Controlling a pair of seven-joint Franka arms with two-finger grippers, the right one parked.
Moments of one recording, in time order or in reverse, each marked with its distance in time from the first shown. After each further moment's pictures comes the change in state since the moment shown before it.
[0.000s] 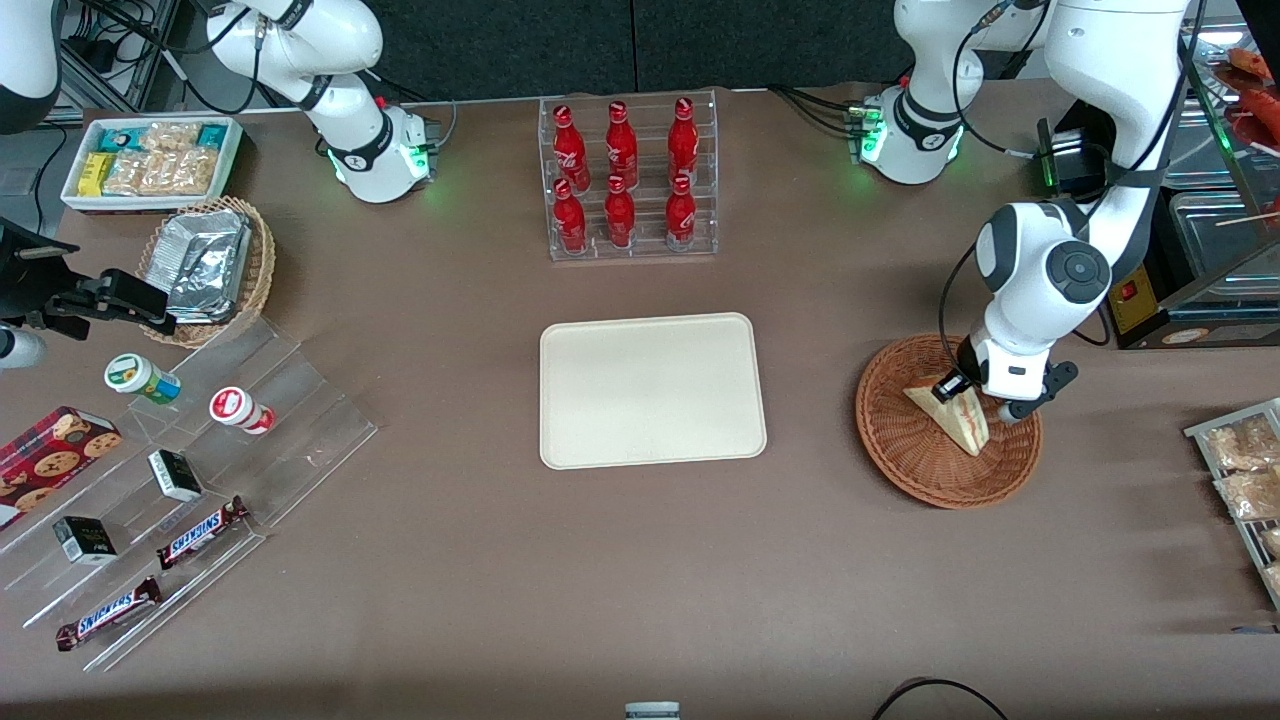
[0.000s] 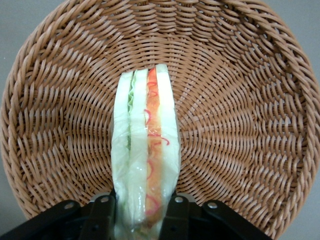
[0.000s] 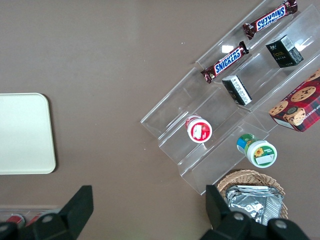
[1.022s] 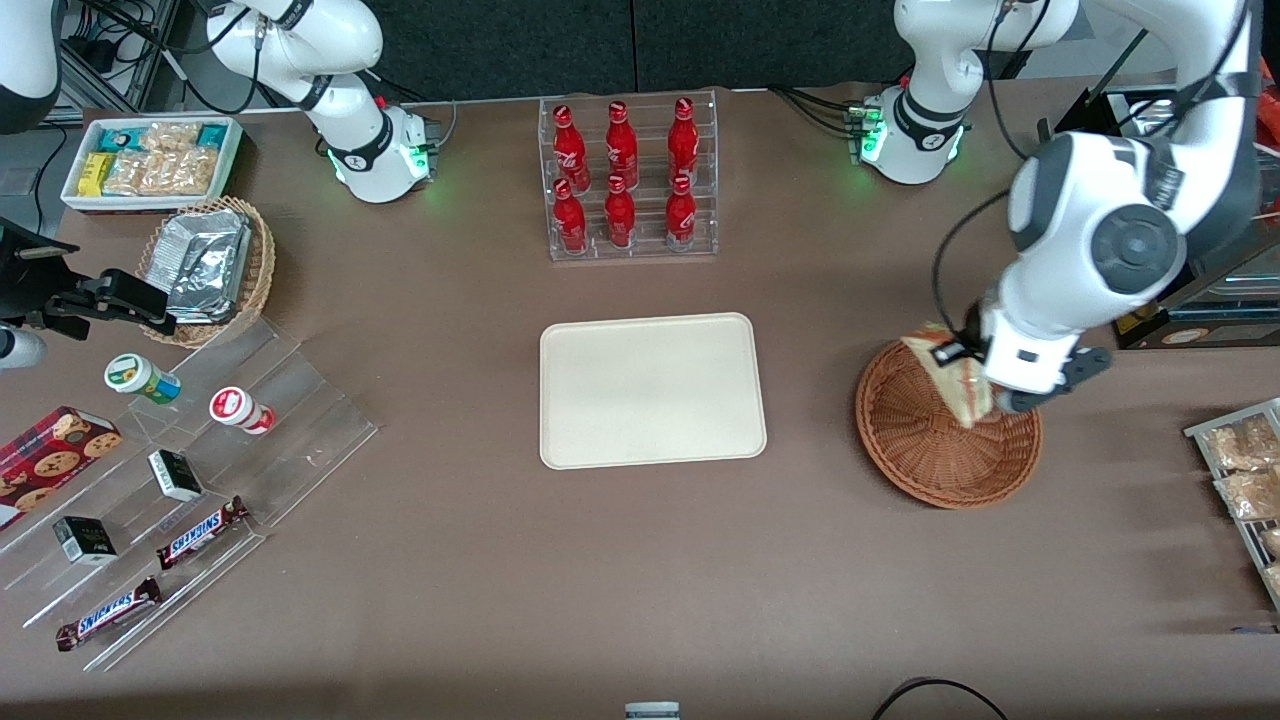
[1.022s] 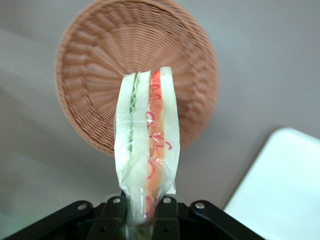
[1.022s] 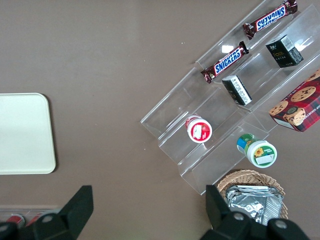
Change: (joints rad) arm -0.007 -0.096 -0.177 0.472 0.034 -0.782 -0.002
